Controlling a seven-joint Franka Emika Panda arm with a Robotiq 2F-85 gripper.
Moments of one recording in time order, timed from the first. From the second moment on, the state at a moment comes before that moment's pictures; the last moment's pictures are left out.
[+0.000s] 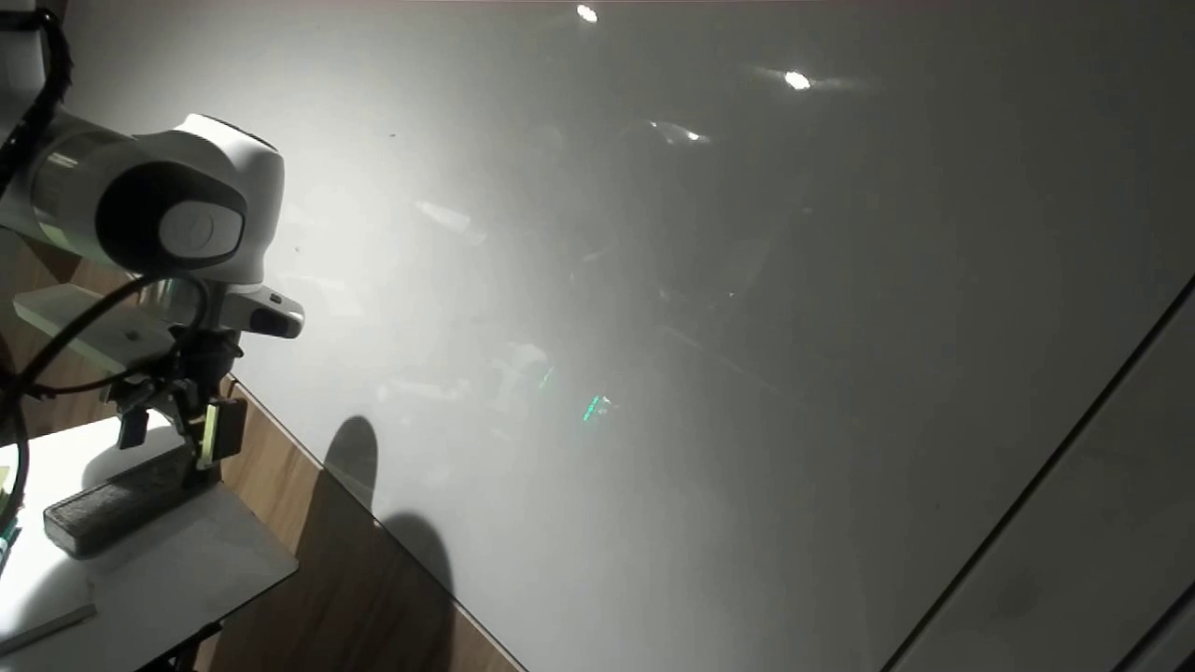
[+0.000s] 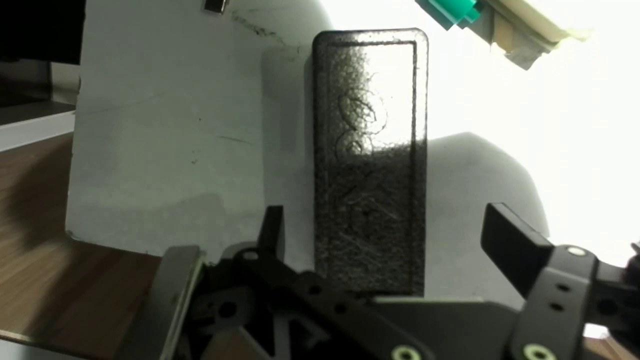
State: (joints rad) arm -0.01 0.01 0.10 -2.77 -0.30 2.75 0.20
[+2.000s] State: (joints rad) arm 0.18 -0.85 0.00 -2.75 0.04 2.06 -0.25
